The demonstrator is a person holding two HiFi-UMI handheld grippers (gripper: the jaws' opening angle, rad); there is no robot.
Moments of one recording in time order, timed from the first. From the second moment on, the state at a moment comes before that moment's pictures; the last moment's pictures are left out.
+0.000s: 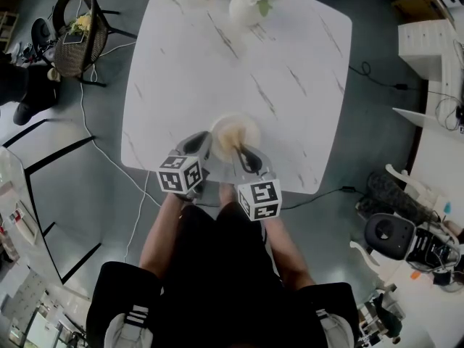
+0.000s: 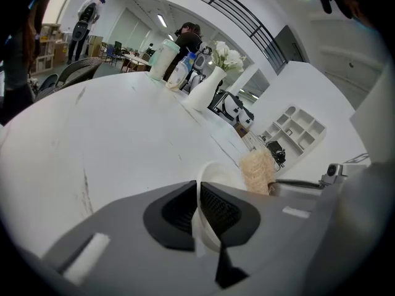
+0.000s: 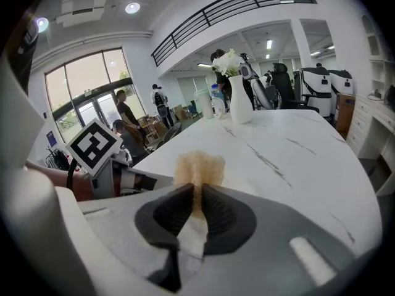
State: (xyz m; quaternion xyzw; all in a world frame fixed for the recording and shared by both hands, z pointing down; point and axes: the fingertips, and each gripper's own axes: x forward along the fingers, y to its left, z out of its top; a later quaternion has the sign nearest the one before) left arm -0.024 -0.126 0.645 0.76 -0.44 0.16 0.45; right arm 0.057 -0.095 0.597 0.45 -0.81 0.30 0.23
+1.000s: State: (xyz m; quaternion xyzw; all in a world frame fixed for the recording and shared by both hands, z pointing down) left arm -0.023 -0.125 0.649 0.76 -0.44 0.18 0.44; right arm 0.050 -0.069 0.634 0.43 -0.80 0.33 0.26
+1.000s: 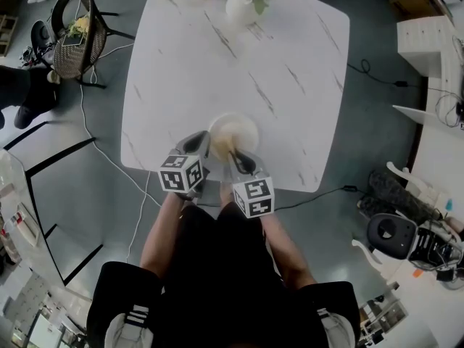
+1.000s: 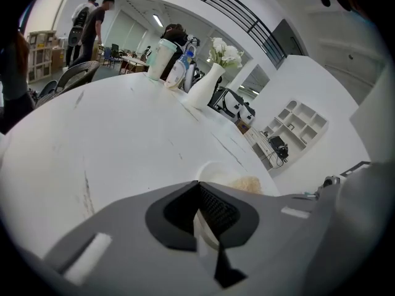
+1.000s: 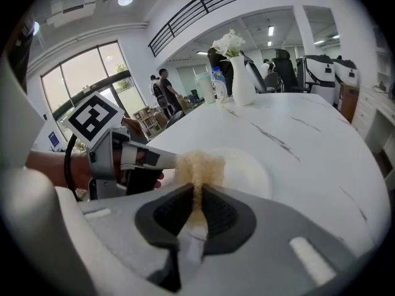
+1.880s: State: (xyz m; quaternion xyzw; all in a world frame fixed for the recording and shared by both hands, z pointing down) left arm -0.020 -0.121 0.646 0.76 -0.44 0.18 0.43; right arm 0.110 -0.073 0.624 0.49 -0.76 0.34 0.25
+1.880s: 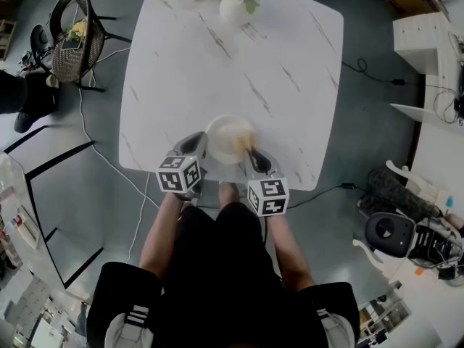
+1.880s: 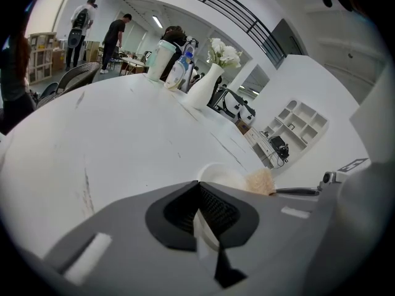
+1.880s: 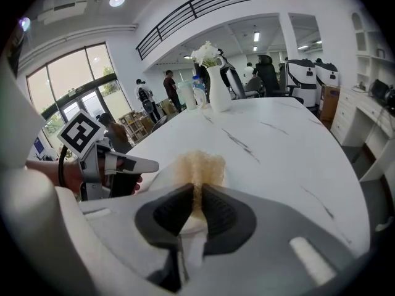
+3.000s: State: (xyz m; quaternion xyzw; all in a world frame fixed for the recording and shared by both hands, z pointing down) left arm -0.032 -0.099 0.457 0.87 -0.42 0.14 0.24; right arm 0.109 -0.068 0.451 0.58 -0.78 0.18 0.15
